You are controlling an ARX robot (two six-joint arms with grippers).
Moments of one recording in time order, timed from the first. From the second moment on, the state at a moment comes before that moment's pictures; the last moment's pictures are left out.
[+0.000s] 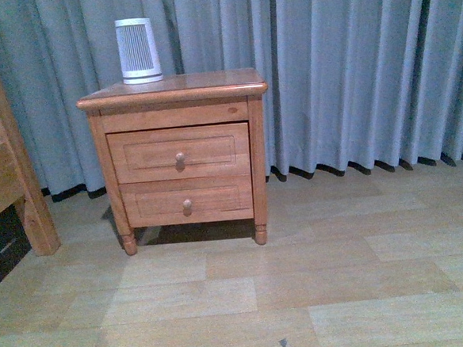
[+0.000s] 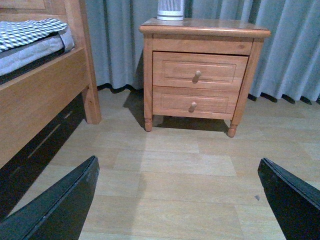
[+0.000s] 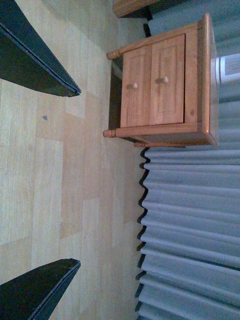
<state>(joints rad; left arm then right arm) 0.00 0.00 0.01 0.00 0.00 -0.01 0.00 0.00 0.01 0.00 0.00 0.00</state>
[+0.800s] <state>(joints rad) 0.00 0.00 0.01 0.00 0.00 -0.01 0.00 0.00 0.01 0.00 0.00 0.00</state>
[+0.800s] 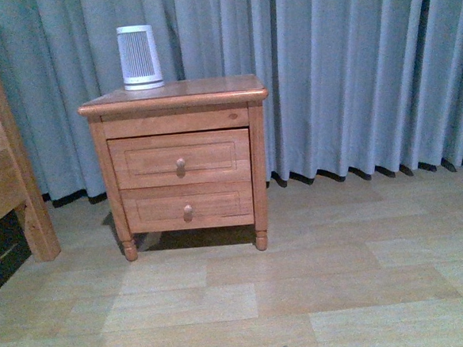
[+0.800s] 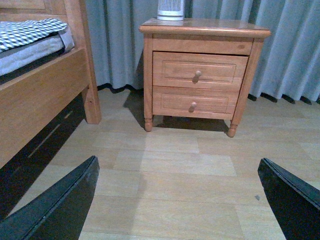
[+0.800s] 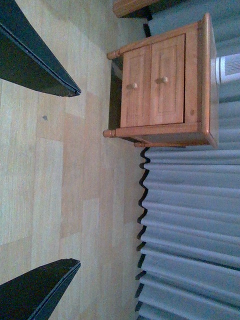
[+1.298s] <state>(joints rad) 0.00 0.00 0.01 0.00 0.00 -0.01 0.00 0.00 0.01 0.00 0.00 0.00</state>
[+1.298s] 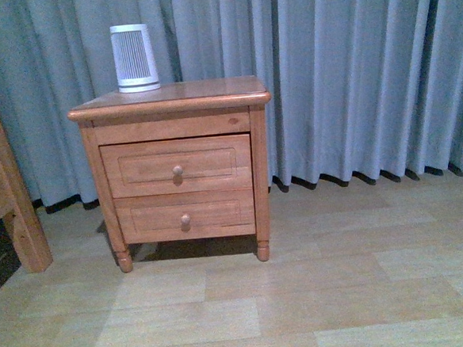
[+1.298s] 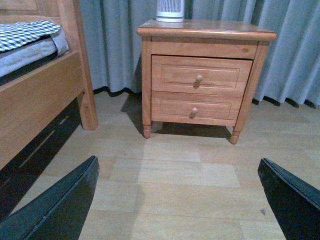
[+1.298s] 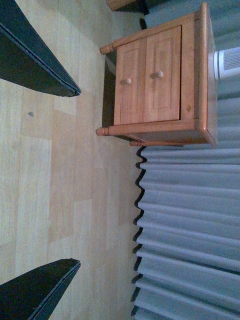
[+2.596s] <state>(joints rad) 0.05 0.14 0.10 -0.21 0.19 -0.08 0.00 0.00 0.01 0.00 0.00 0.00</state>
